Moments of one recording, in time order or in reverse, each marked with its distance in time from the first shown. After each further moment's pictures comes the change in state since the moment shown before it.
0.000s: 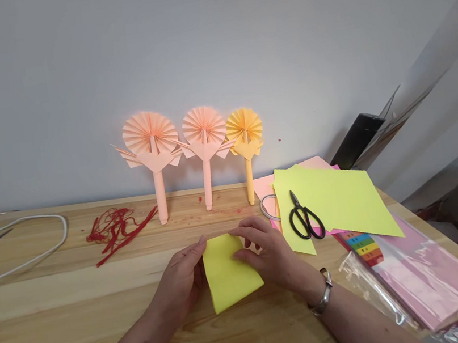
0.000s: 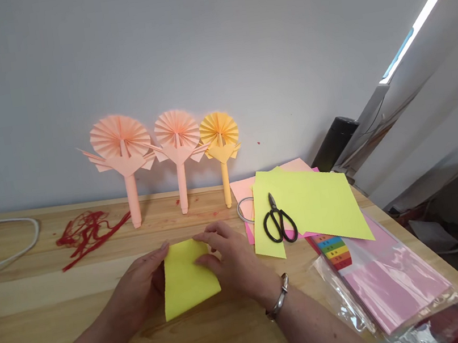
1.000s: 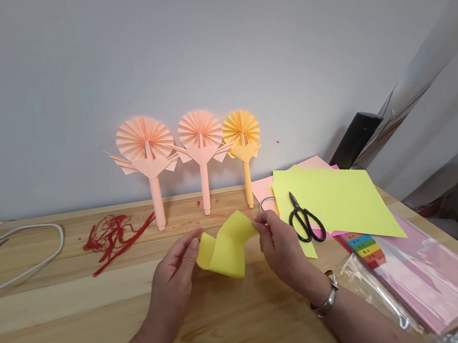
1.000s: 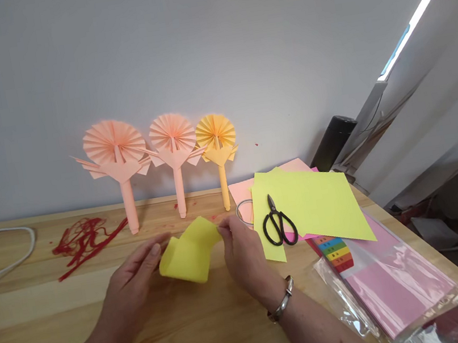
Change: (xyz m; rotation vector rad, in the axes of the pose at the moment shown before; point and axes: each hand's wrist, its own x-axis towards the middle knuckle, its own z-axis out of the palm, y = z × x) left_hand -0.003 0.012 0.005 0.566 0.407 0.385; right_hand 0.004 0.005 -0.009 -0.159 0.257 0.275
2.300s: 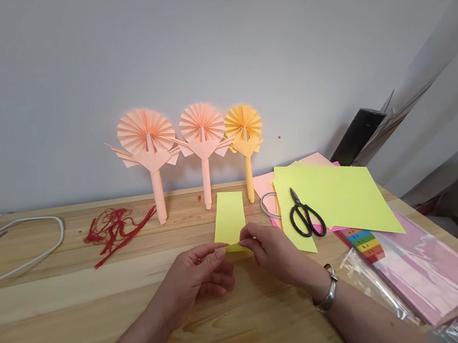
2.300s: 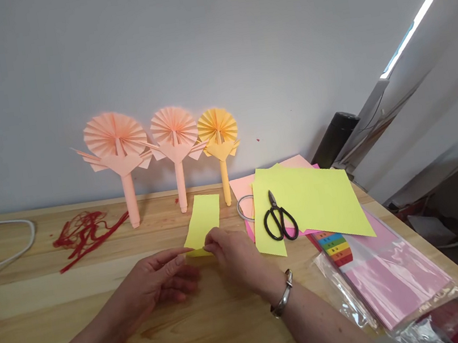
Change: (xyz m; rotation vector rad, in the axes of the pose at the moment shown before) left_hand 0.004 -0.016 -0.003 -0.149 -0.490 -0.433; right_hand -0.001 -0.012 -0.003 -0.012 -0.410 -0.056
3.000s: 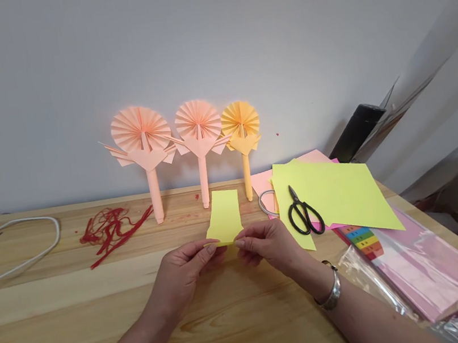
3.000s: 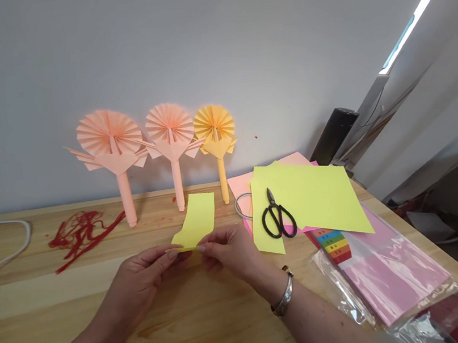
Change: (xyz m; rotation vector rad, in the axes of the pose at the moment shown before) left_hand 0.008 -0.008 -0.001 -0.091 0.136 0.281; right_hand 0.004 0.000 0.003 0.827 -0.049 0.386
